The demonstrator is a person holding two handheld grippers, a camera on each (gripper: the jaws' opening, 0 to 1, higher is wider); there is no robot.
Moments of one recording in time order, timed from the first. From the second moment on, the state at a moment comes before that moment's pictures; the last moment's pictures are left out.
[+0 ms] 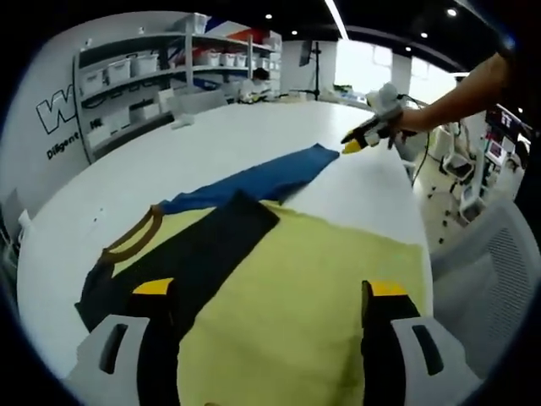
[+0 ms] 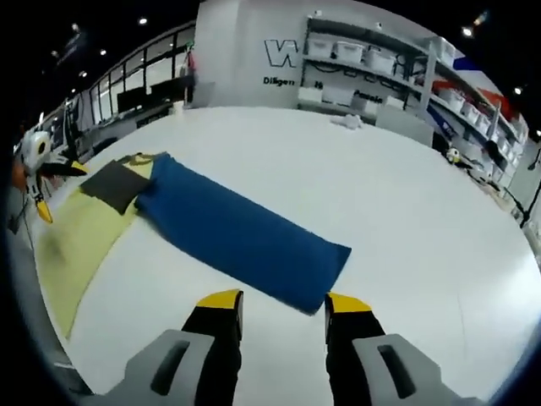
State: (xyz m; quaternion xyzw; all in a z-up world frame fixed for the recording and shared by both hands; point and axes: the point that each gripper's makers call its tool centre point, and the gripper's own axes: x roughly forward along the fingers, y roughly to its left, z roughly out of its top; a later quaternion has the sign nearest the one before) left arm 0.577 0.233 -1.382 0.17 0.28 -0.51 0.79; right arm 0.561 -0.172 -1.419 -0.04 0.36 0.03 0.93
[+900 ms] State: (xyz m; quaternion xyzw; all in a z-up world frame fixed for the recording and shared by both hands) left arm 0.560 0.292 -1.368 0.15 0.29 -0.47 0.82; right arm 0.575 -0.185 -1.443 -0.01 0.40 -0.03 0.92
